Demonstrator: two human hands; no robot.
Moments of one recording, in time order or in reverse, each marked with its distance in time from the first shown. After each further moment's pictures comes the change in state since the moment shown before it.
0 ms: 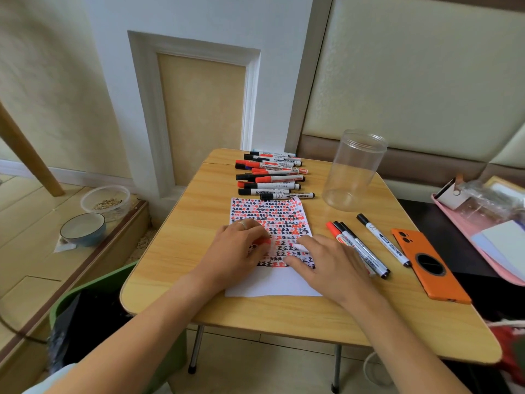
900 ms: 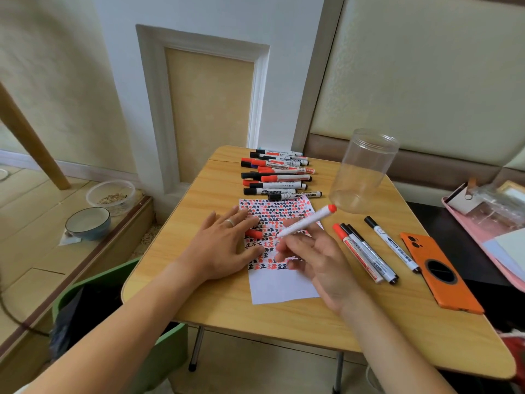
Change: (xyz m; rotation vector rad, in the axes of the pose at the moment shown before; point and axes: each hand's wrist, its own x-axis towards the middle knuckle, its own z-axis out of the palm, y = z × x) left_hand 0.000 -0.029 -0.020 0.204 -0.249 -0.147; right_hand 0.008 -0.033 -0.001 1.622 -0.086 0.206
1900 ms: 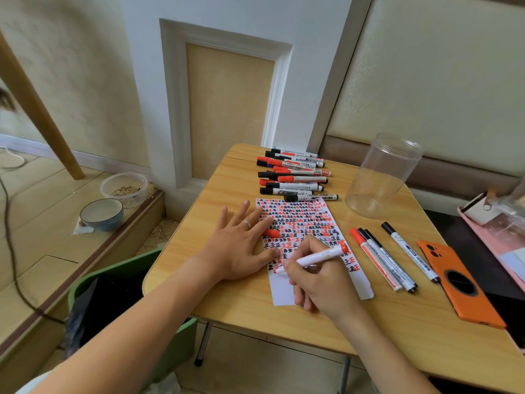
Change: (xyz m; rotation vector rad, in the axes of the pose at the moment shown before) left_hand -0.002 -0.002 0.003 0.047 -0.046 0.000; right_hand -0.007 0.022 0.020 -0.433 0.061 -0.052
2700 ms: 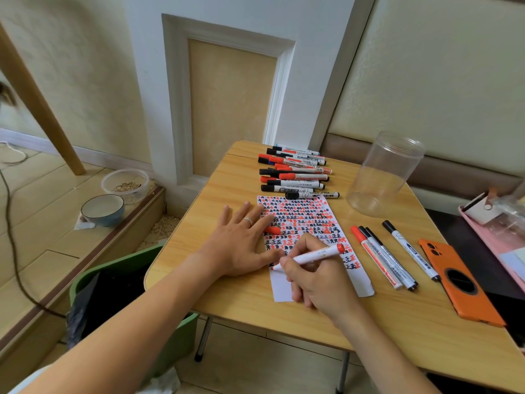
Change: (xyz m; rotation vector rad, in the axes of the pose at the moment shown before) left_hand 0.003 -0.001 0.003 0.039 -0.030 -0.007; right_hand -0.003 -0.006 0.004 -0.016 -0.039 -0.002
